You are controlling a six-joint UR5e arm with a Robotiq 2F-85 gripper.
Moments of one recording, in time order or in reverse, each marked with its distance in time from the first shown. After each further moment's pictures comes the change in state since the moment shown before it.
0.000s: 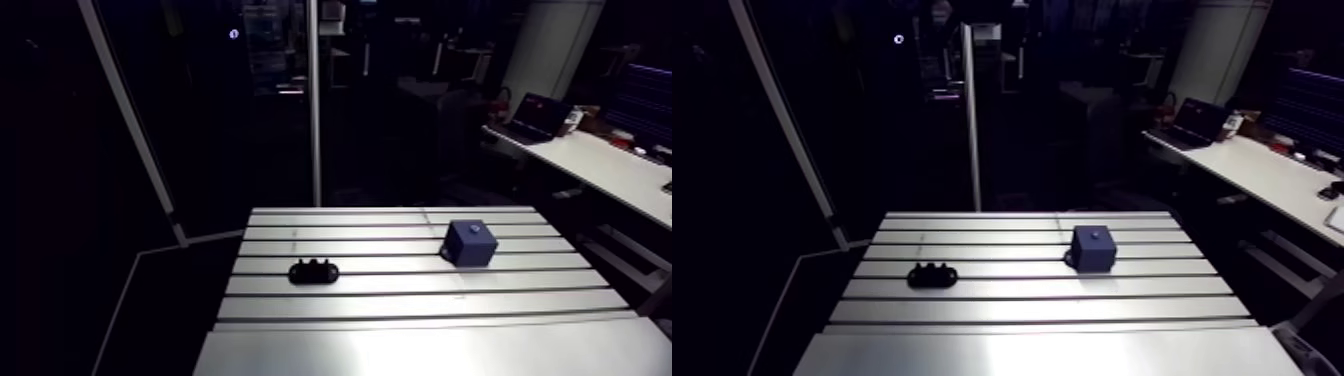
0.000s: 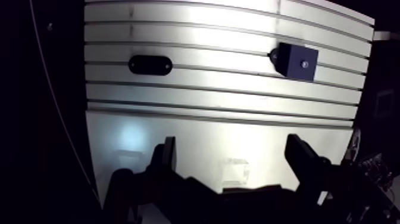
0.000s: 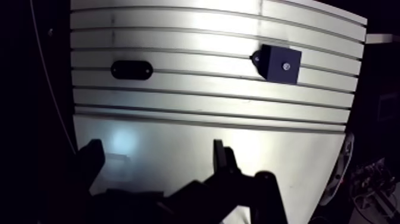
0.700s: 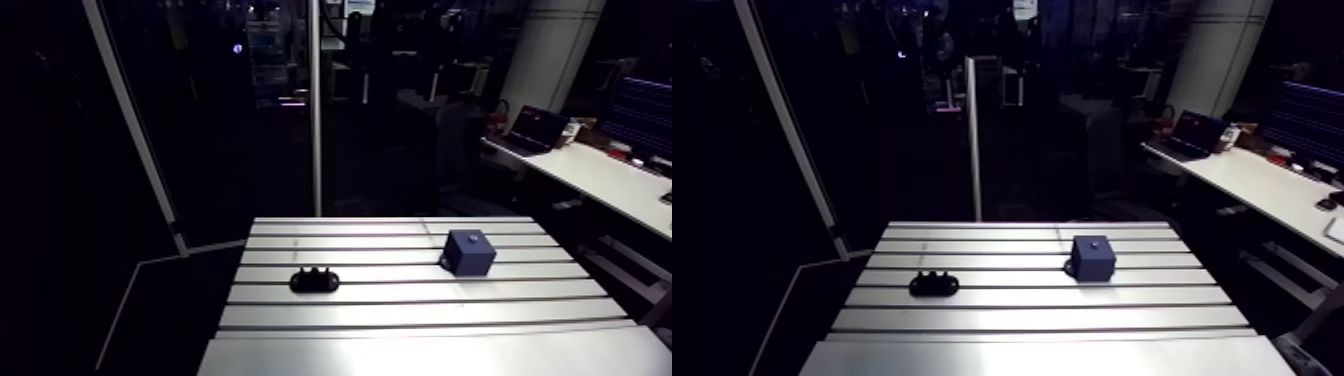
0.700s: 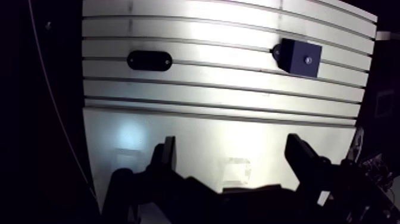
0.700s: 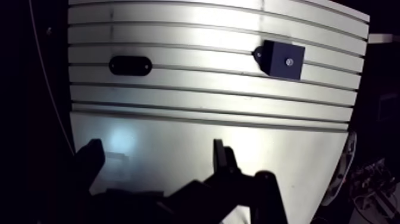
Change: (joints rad) arm 0.003 -0.035 0.071 -0.041 -0.003 -0.001
